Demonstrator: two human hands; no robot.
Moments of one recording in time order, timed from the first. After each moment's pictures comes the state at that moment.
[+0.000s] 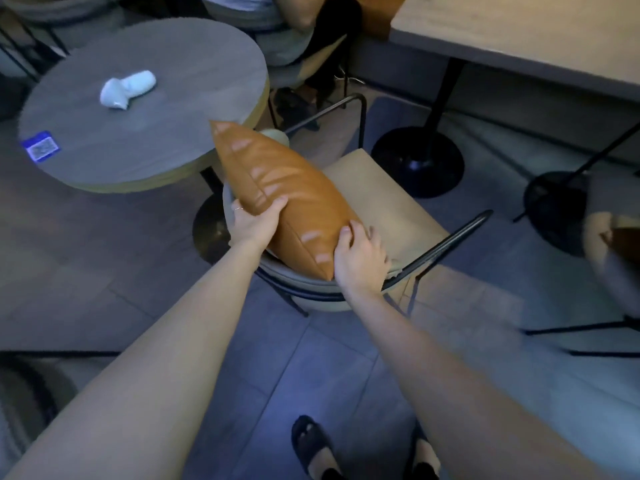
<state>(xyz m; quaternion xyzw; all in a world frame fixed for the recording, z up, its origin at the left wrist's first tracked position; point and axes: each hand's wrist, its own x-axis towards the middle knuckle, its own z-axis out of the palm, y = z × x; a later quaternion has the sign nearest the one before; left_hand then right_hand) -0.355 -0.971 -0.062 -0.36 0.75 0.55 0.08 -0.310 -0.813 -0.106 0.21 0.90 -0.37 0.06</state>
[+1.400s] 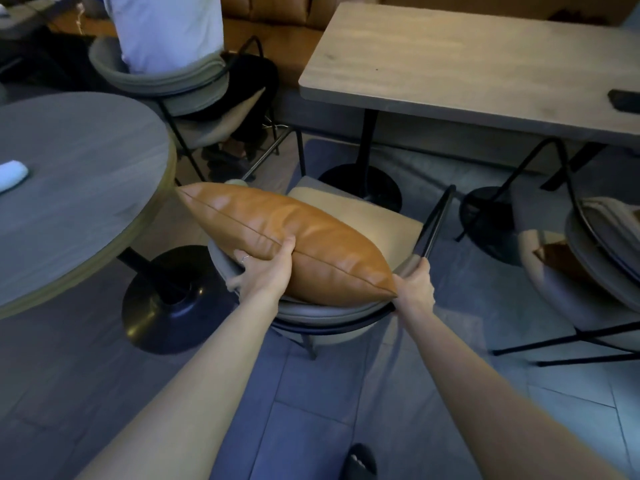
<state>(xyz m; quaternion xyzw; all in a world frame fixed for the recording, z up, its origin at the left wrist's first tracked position) -0.454 -0.833 -0.086 -0.37 0.78 0.47 0.18 -0.399 -0.630 -0.127 0.46 0.75 -0.47 0.05</state>
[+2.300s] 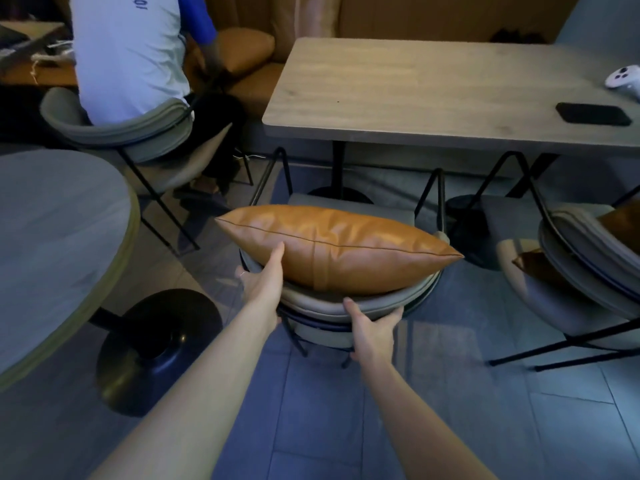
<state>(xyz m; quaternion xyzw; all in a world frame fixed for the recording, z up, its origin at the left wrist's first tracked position) -0.514 -0.797 -0.084 -0.35 0.67 0.62 0.21 -0.411 -0.672 -0.157 0.51 0.56 -0.65 -0.01</state>
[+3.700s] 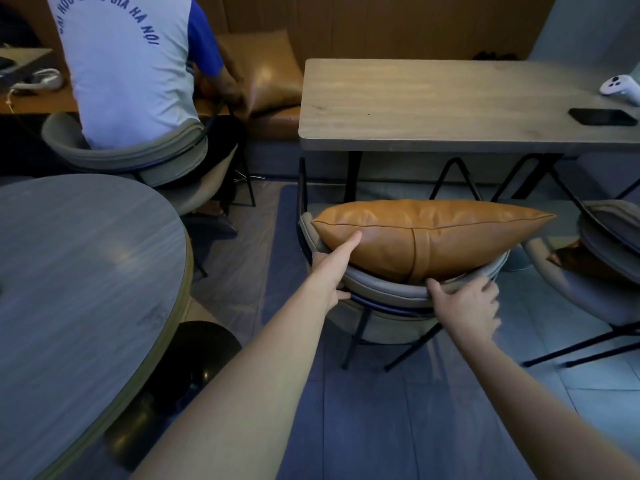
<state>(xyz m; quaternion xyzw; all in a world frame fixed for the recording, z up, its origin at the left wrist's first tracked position) -0.598 -0.846 -0.100 -0.13 0.61 0.67 0.39 -0.466 -0.687 -0.139 0.53 0.80 -0.26 -0.09</state>
